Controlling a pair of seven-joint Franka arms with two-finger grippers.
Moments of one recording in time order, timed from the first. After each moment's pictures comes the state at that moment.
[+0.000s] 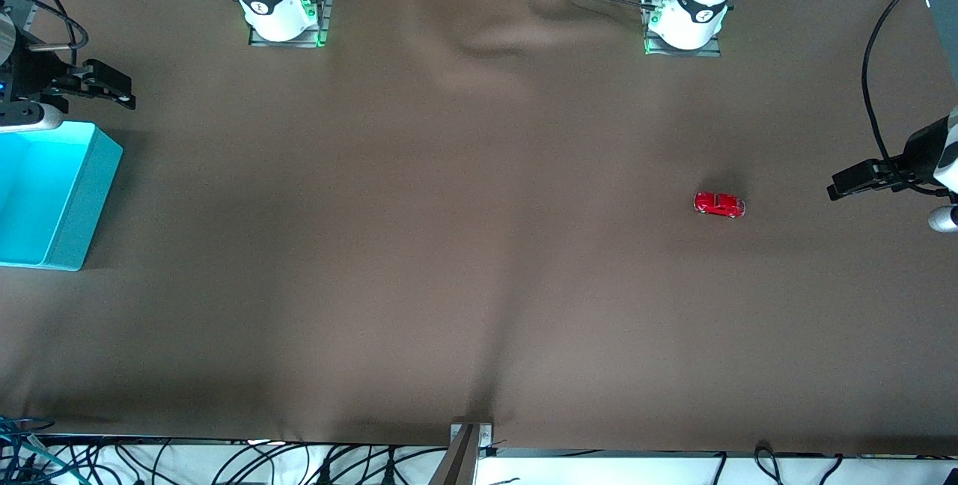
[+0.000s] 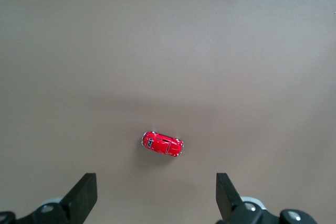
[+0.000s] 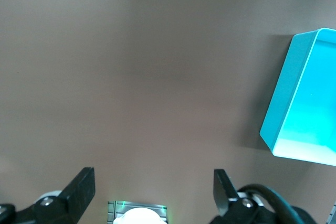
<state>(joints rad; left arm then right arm) 0.09 0.22 -0.04 -1.41 0.00 1.58 -0.11 0.02 -0.02 -0.02 -1.64 -0.05 1.48 -0.11</state>
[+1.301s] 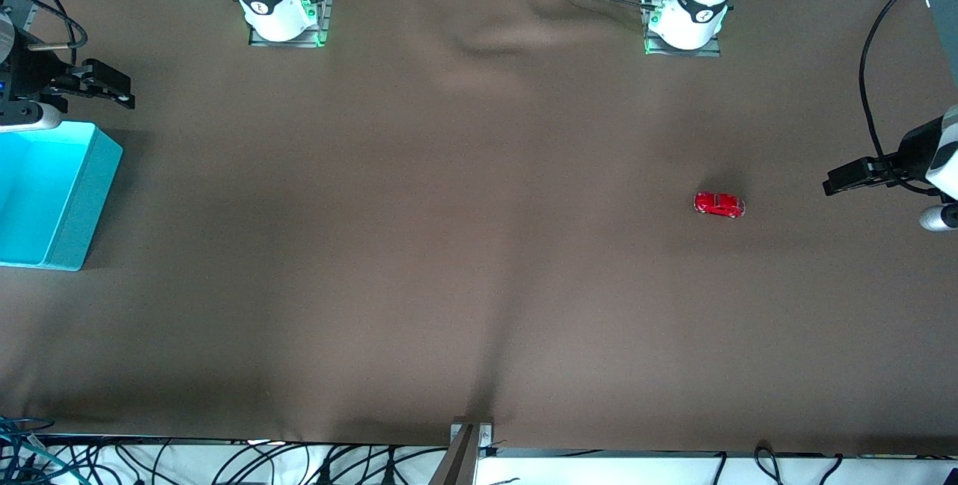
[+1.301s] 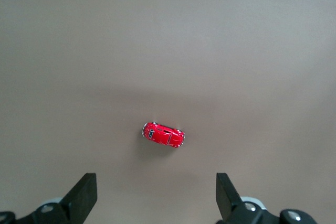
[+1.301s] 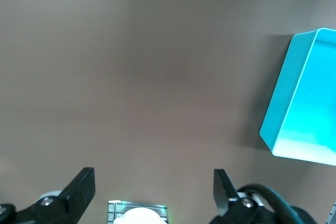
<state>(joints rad) 0.10 0.23 -0.04 -1.42 0.00 1.55 -0.11 0.02 -0.02 -0.02 -1.64 -0.05 1.48 -0.11</state>
